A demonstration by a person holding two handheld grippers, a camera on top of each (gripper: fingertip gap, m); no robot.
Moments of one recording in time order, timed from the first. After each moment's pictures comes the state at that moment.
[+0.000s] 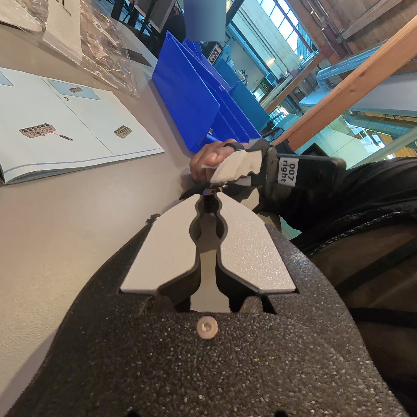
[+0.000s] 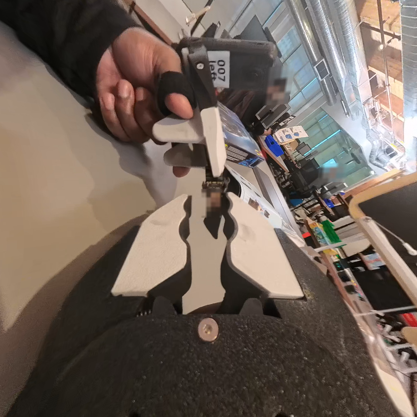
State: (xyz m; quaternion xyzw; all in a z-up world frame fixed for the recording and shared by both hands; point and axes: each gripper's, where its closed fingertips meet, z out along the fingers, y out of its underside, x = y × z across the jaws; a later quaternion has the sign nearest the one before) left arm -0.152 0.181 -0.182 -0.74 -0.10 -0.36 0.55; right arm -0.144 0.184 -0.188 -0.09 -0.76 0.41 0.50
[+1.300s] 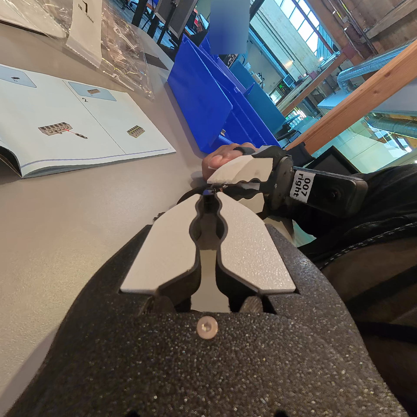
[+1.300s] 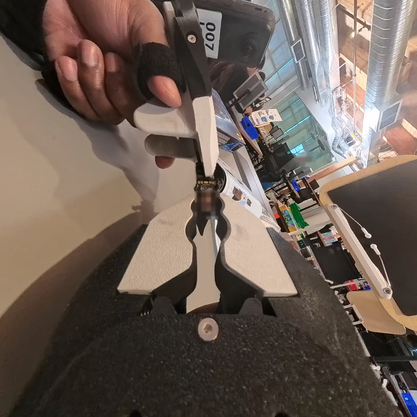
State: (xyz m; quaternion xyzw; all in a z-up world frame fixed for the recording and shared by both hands) left arm -0.154 0.185 -0.188 -0.75 -0.12 -0.33 0.55; right arm -0.155 0.191 -0.190 -0.11 -0.76 0.34 0.55
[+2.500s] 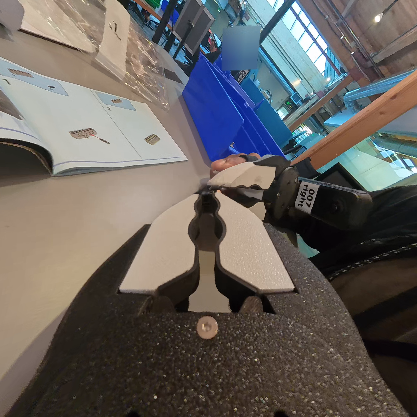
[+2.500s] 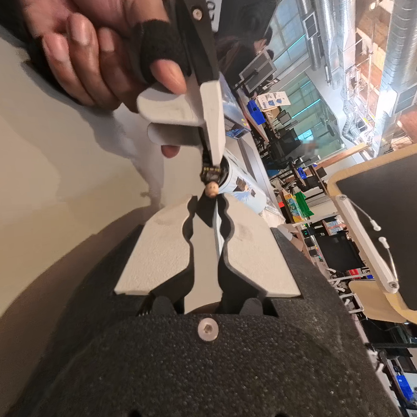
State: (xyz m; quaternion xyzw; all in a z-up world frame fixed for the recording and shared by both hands) left arm -0.170 0.184 -0.187 -0.74 -0.16 -0.32 0.56; right arm -0.163 0.197 -0.199 -0.12 -0.77 0.32 0.53
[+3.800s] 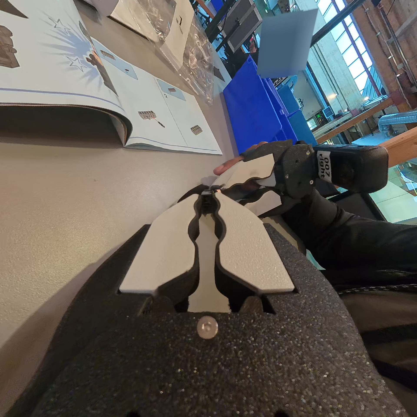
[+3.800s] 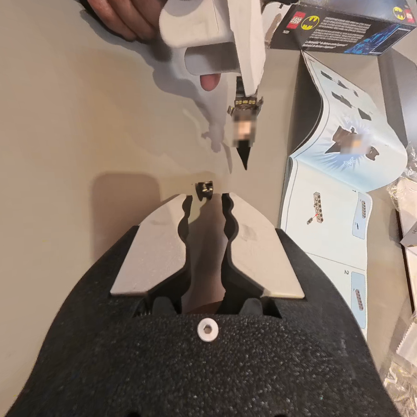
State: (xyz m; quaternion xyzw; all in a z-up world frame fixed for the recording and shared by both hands) left arm -0.204 0.162 -0.208 -0.76 -0.25 -0.31 0.52; right arm -0.162 0.199 -0.251 -0.19 -0.90 0.32 0.25
